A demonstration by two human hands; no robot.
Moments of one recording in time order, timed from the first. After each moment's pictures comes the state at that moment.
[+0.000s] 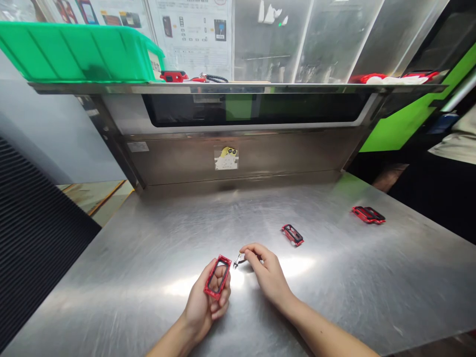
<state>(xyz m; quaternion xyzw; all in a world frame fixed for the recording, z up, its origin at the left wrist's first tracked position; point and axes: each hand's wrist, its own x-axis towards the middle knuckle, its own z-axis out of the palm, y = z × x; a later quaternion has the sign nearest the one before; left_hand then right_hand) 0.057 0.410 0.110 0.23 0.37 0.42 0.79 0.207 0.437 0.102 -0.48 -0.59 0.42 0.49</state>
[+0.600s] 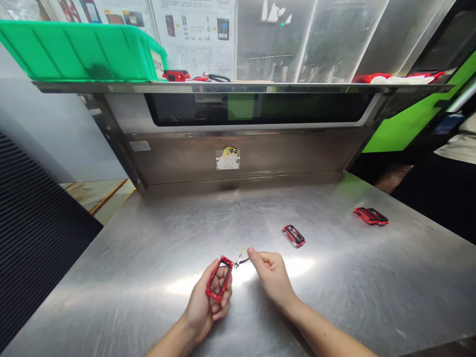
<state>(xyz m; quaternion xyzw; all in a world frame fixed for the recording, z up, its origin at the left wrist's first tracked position) 0.058 0.408 0.108 0.25 0.36 0.42 0.79 0.204 0.435 0.101 -0.48 -0.56 0.44 0.52</state>
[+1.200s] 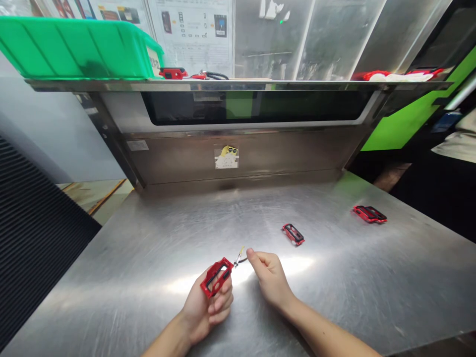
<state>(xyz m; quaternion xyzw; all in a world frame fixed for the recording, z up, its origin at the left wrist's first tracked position) 0.051 0.407 0.110 0.20 0.25 0.37 0.87 0.204 0.433 0.103 -0.46 -0.57 0.47 0.50</state>
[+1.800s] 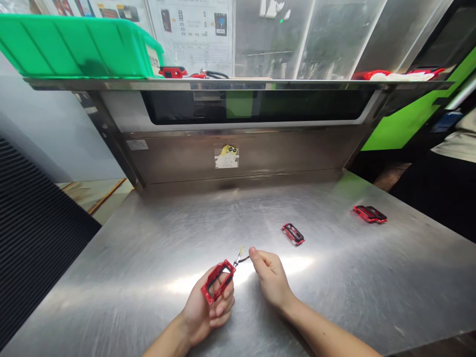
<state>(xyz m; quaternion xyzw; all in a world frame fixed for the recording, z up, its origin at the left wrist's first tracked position) 0.053 0.405 0.111 0.24 0.28 0.35 0.86 0.203 0.432 0.101 -0.44 -0.57 0.45 0.53</state>
